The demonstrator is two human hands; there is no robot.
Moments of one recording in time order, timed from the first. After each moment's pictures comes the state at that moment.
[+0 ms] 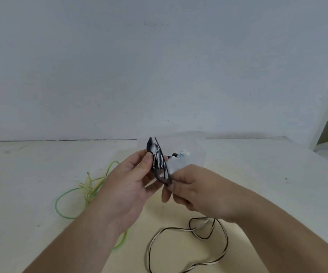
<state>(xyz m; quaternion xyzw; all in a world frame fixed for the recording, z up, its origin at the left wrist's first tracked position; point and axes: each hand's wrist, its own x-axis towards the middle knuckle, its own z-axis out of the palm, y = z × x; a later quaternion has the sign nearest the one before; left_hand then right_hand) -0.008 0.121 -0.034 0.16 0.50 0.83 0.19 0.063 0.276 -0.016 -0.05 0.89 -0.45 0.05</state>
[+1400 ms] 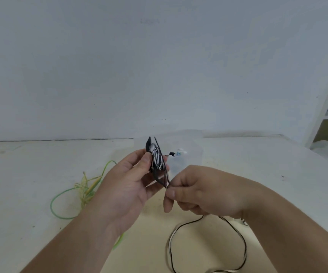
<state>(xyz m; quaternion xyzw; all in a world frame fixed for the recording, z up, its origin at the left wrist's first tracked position) -0.001 0.123 -0.030 0.15 0.47 0.84 0.20 0.070 0.287 -0.007 -0.09 0.87 -0.48 0.13</state>
